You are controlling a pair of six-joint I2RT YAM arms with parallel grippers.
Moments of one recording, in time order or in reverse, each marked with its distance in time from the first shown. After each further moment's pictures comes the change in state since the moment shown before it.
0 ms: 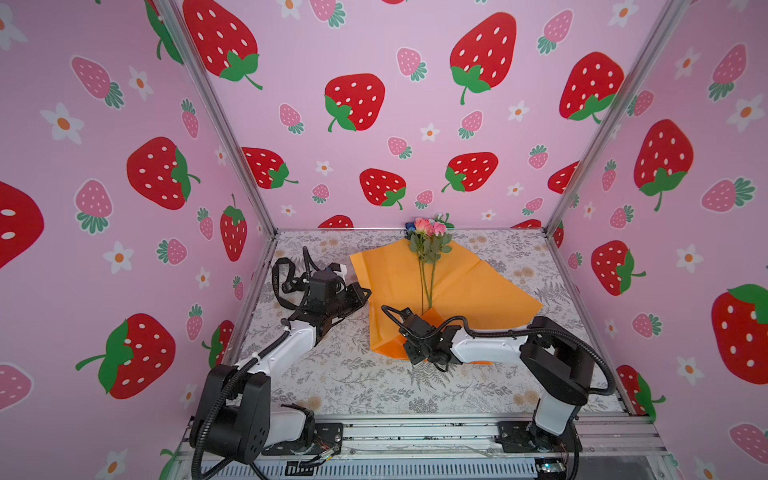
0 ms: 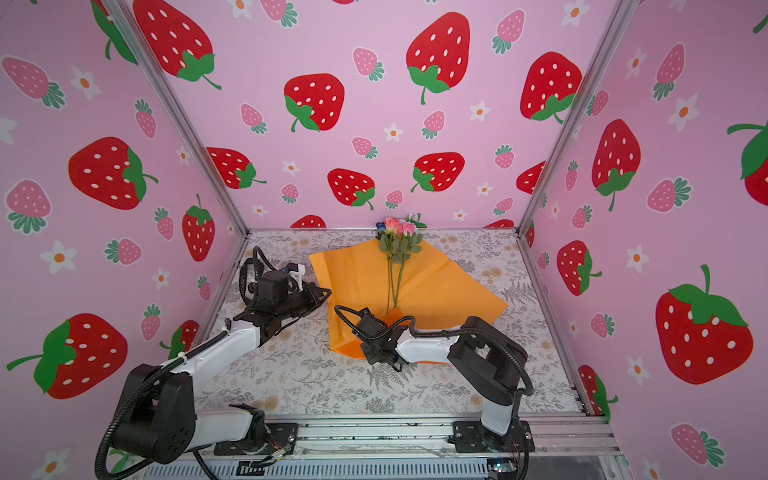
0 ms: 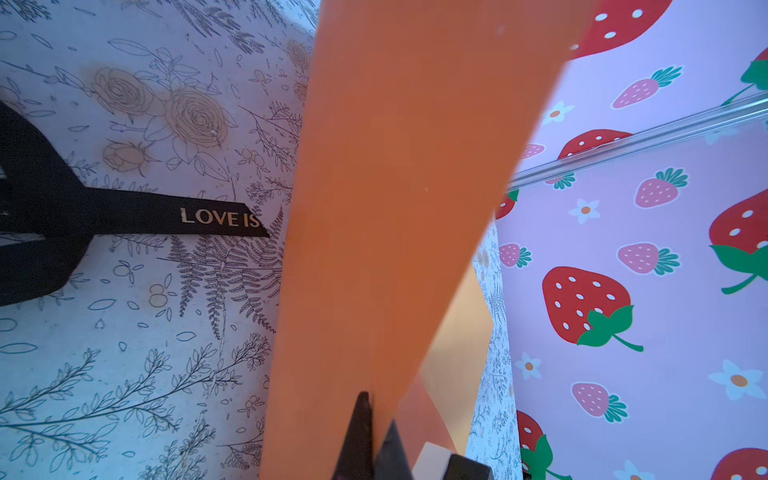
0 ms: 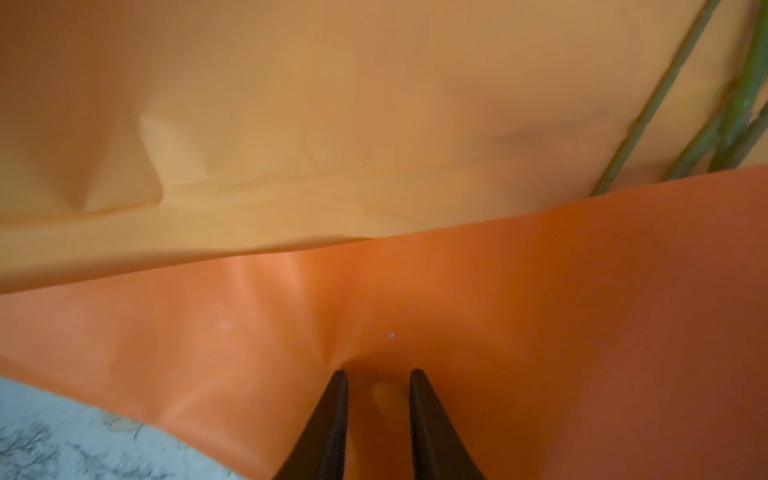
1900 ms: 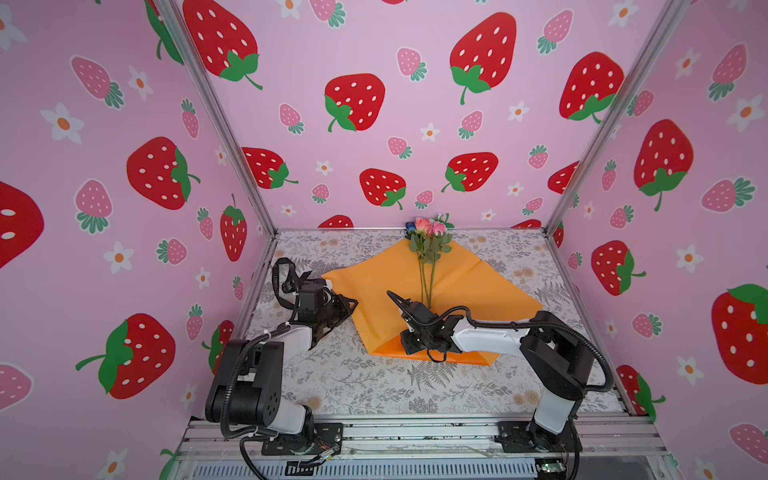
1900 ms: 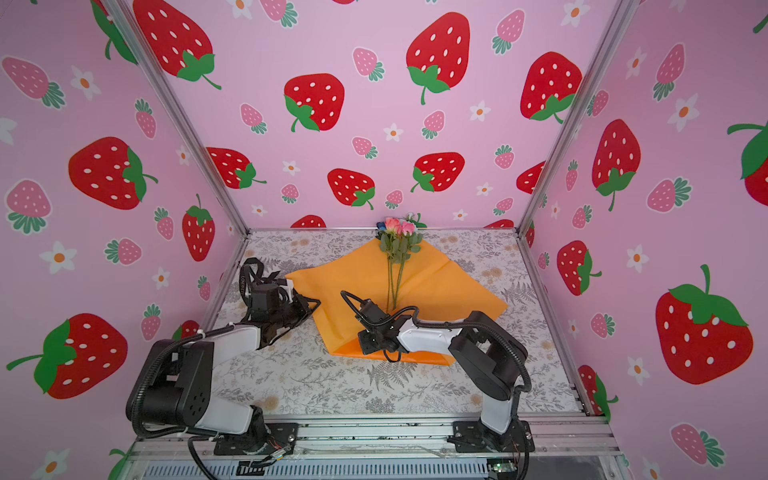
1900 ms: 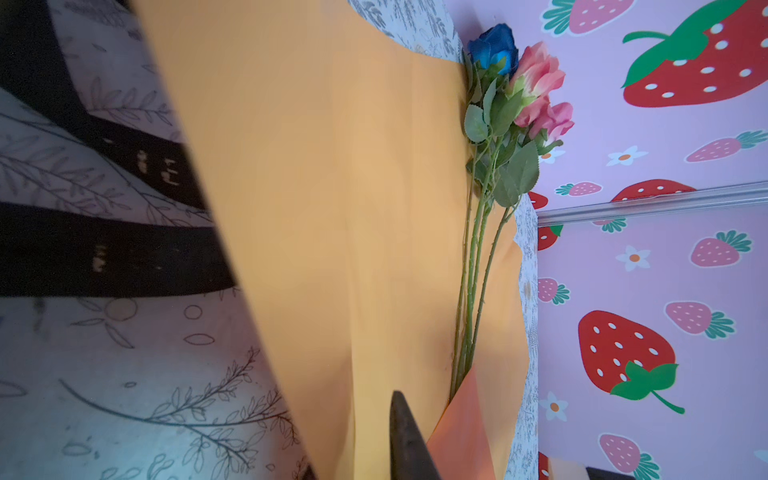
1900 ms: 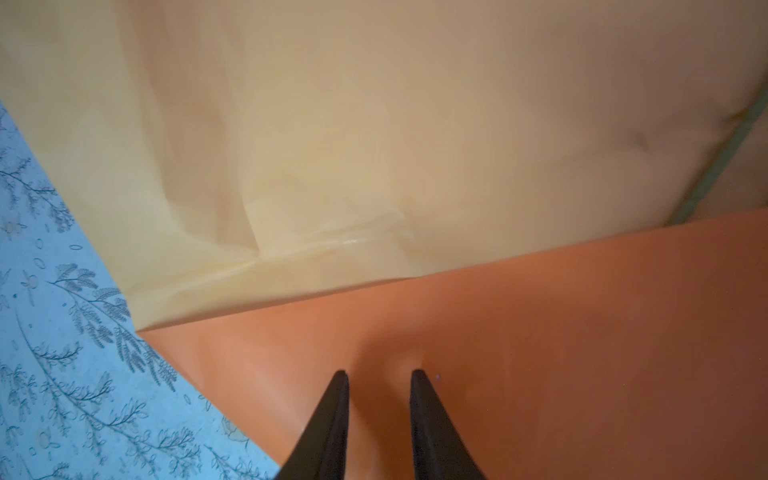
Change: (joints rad) left arm 0.161 0.139 -0.142 0.190 0.063 0.017; right arm -0.077 0.006 0.051 0.019 -0.256 0.119
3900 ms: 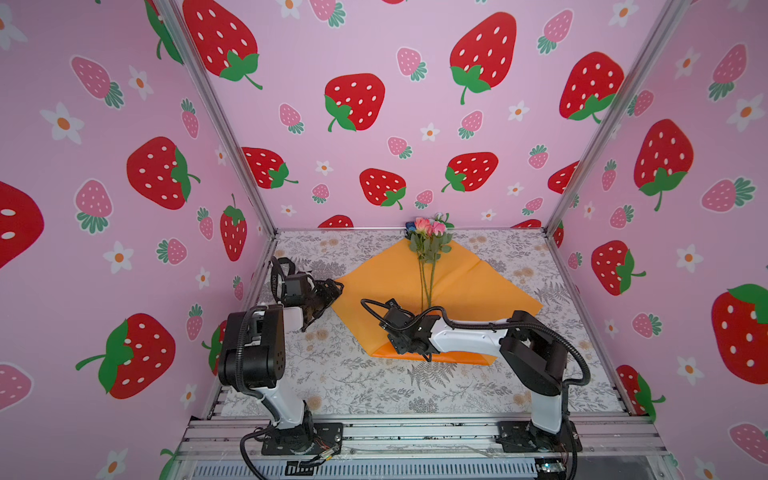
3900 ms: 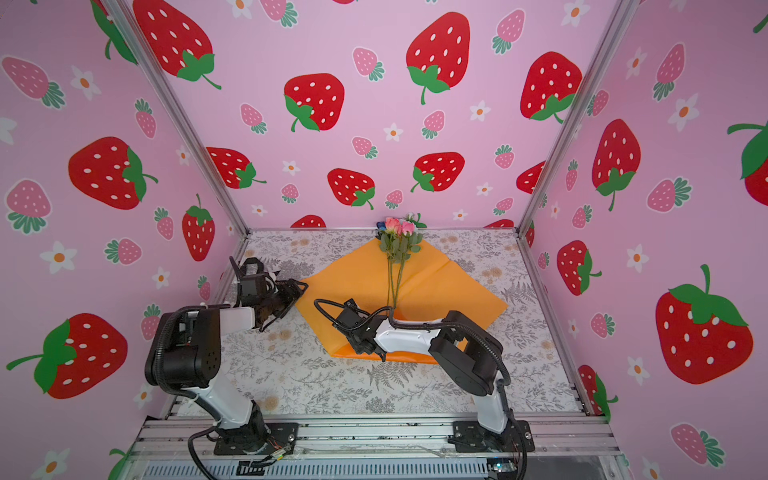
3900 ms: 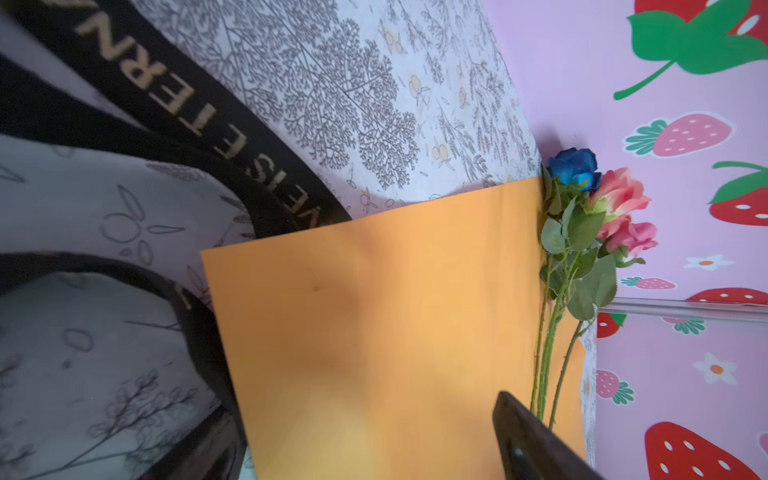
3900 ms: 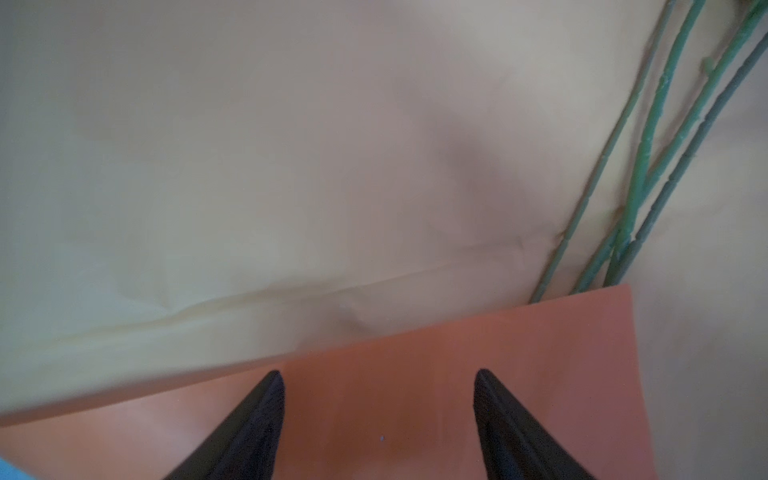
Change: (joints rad) left arm 0.185 0.272 0.172 0.026 -0.029 0.052; right arm 0.102 0.136 0.217 -0.203 0.407 -0.163
